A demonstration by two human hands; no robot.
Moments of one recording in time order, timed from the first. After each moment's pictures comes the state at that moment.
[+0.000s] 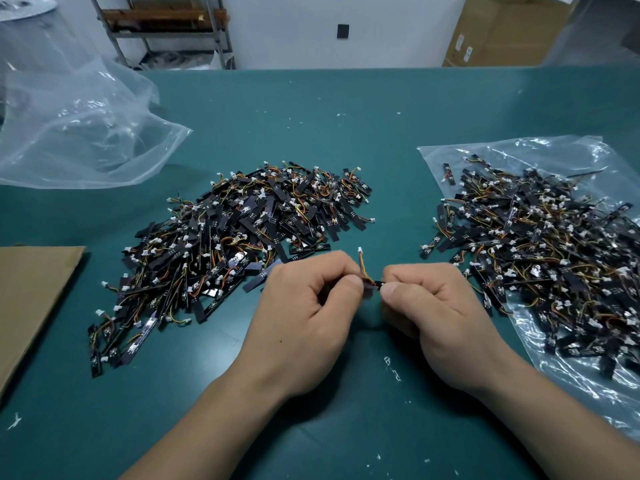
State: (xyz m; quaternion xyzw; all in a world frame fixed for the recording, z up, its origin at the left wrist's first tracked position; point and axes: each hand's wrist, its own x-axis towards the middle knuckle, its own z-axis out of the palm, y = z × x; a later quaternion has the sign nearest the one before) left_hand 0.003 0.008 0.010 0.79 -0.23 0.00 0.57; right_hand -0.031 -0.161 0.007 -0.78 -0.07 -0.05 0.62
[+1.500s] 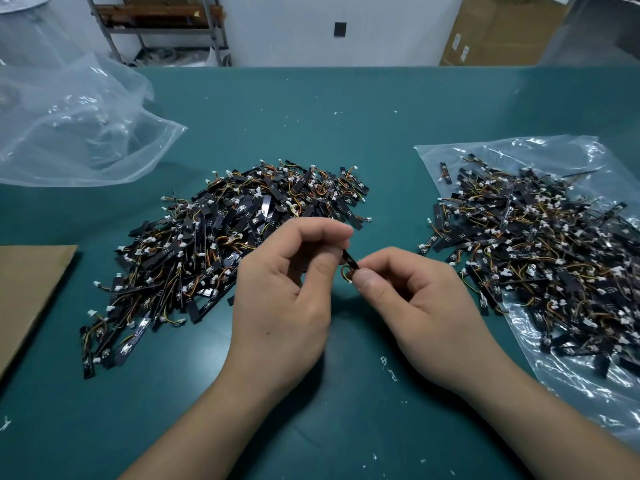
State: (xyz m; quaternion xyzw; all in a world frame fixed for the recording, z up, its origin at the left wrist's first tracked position) left_hand 0.008 0.004 0.008 0.72 -0.19 0.11 0.66; right_hand -0.029 -0.157 0.000 -0.84 -0.05 -0.11 0.52
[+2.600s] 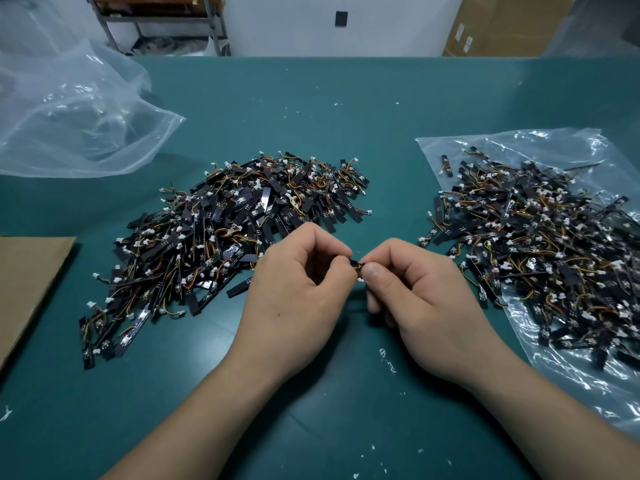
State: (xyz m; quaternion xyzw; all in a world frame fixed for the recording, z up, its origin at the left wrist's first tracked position) left_hand 0.012 0.002 0.004 0.78 -0.13 0.01 0.62; right_hand -0.029 -0.160 0.003 -0.85 -0.04 -0.07 0.52
